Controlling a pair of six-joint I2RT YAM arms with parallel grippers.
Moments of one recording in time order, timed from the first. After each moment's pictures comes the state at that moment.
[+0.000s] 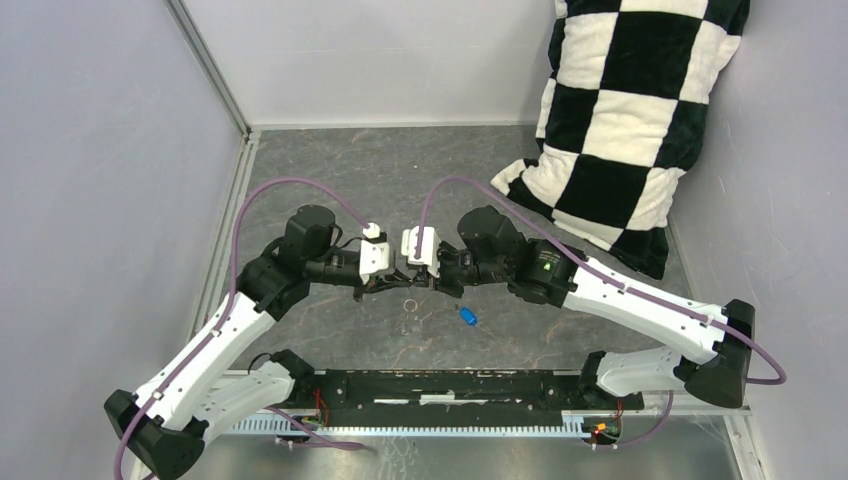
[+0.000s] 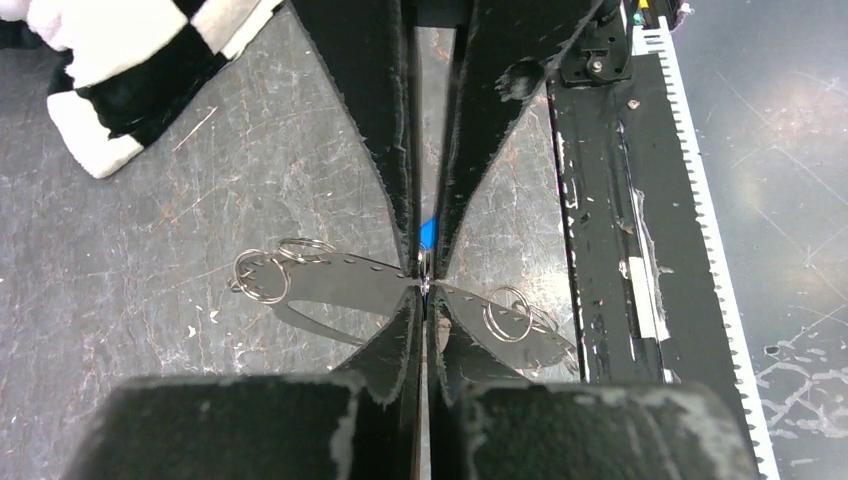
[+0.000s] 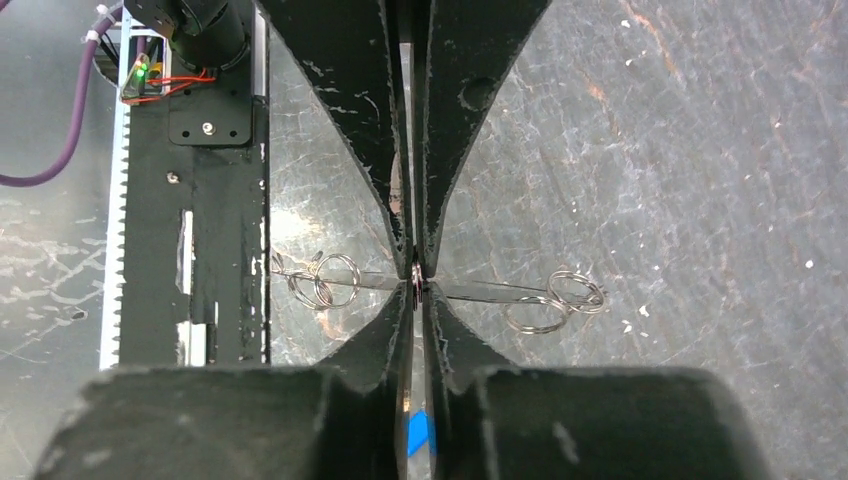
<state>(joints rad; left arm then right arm) -0.60 0.88 0.91 -0.56 0.85 0.58 1.07 1.26 1.20 -0.44 -0.30 -0.35</state>
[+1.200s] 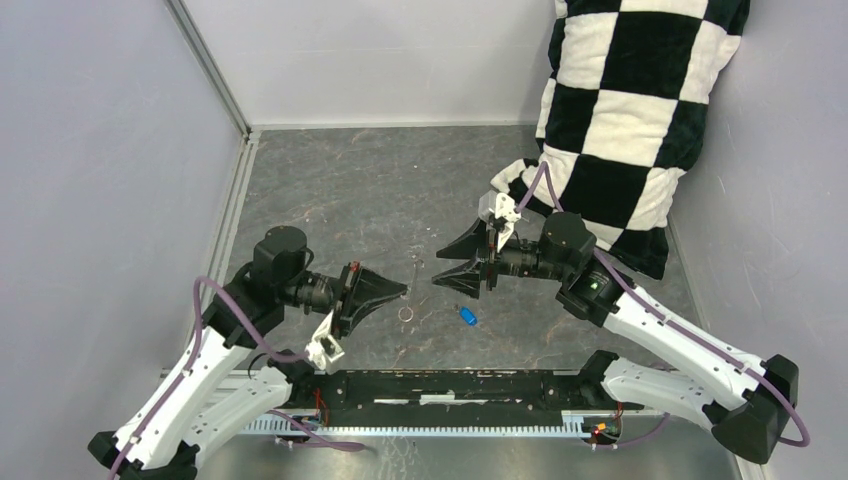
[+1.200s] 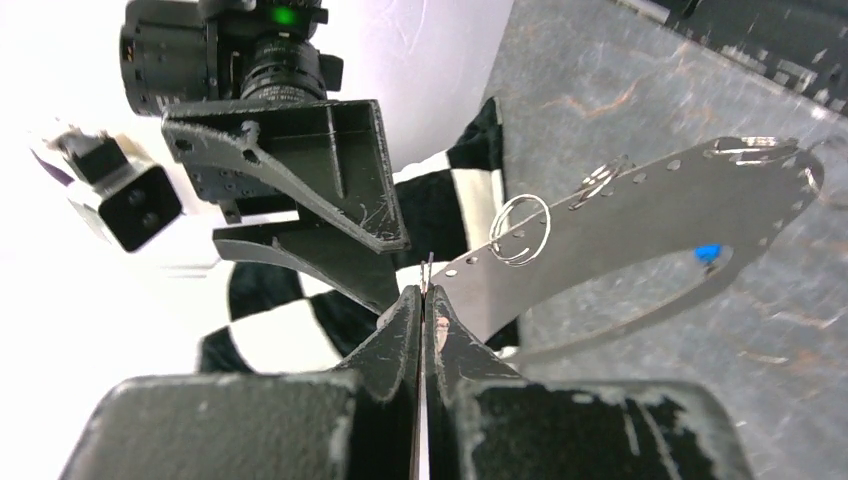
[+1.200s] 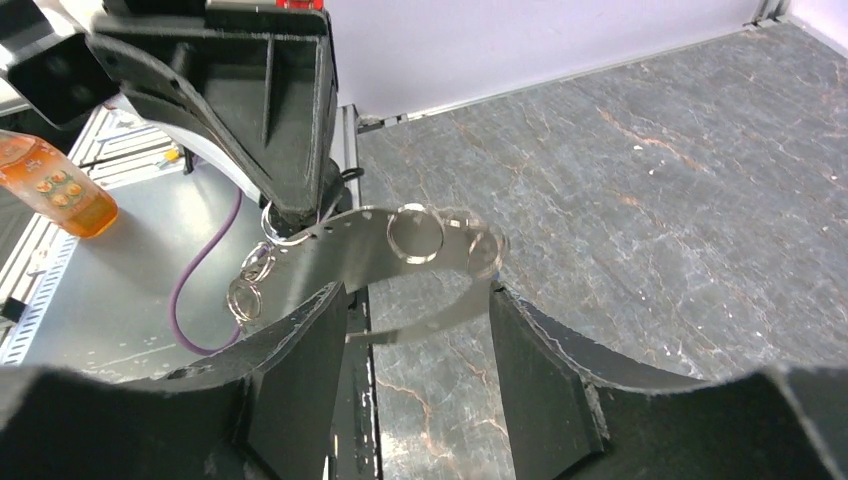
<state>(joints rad) -0.60 0.70 0.90 -0.63 1.11 1.65 0.82 0.96 0.83 0.10 -0.61 0.16</state>
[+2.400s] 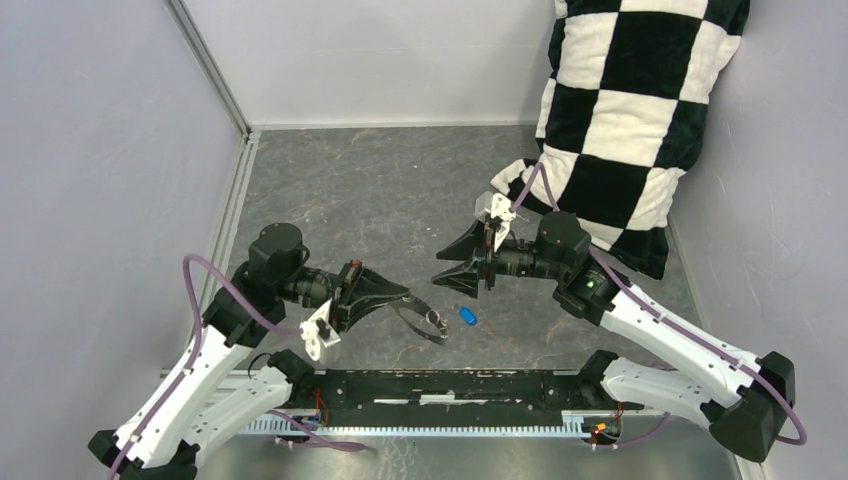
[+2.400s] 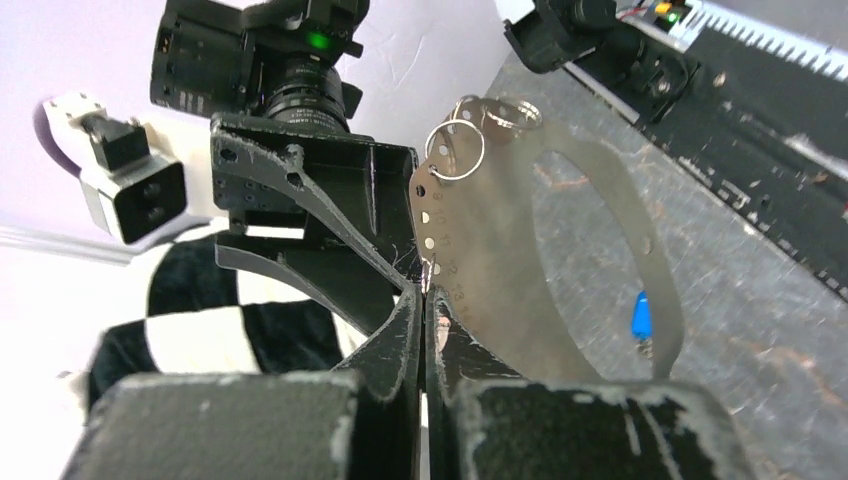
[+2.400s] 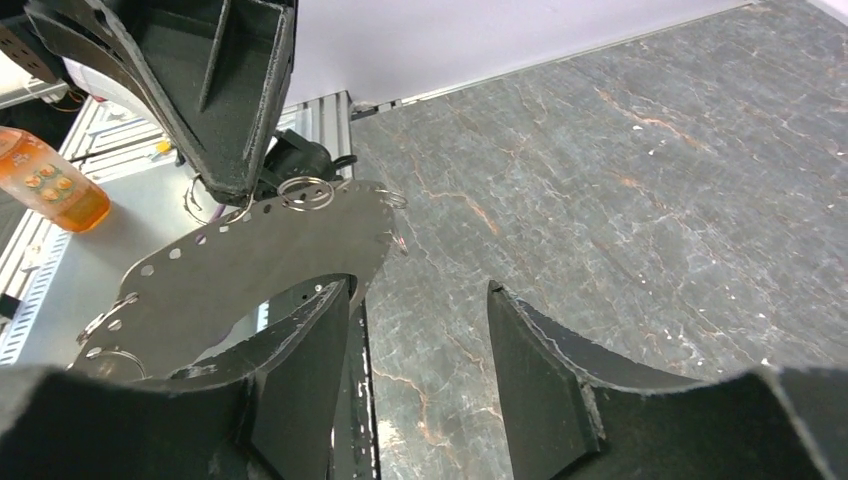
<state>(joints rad) -0.60 0.69 0.89 -0.54 1.18 1.44 0.81 0.98 0.81 0.12 -0.62 0.17</state>
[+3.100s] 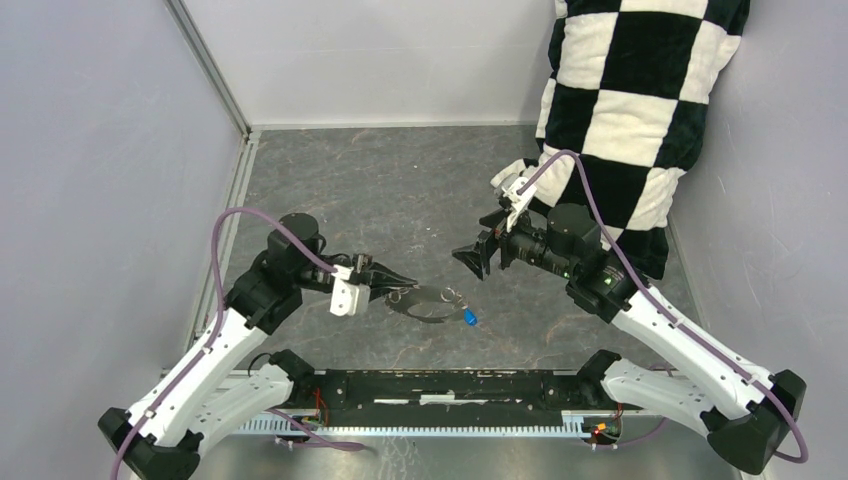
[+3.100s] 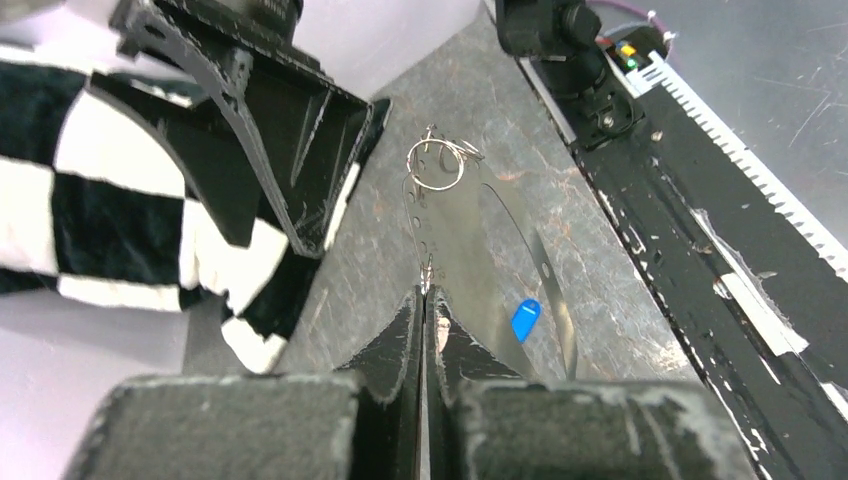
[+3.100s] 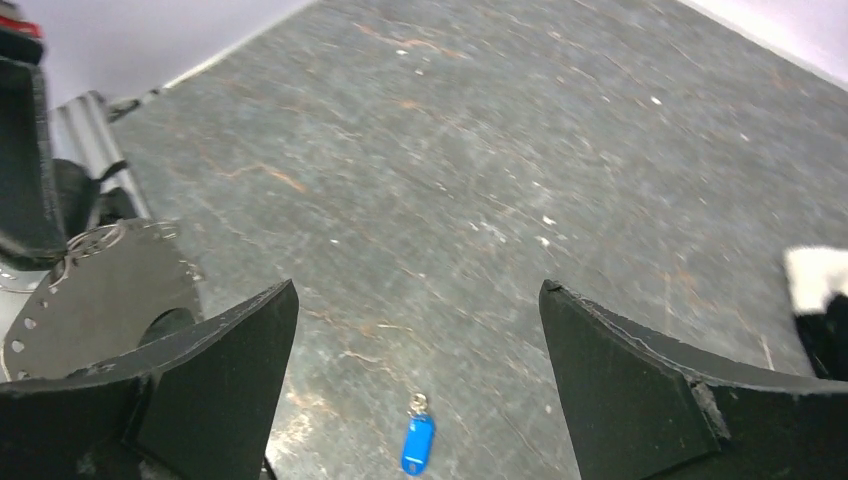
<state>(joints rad) -0.60 0.78 0.86 -0.36 1.12 0.88 0.73 0.93 0.89 -0.15 -0.26 0.07</state>
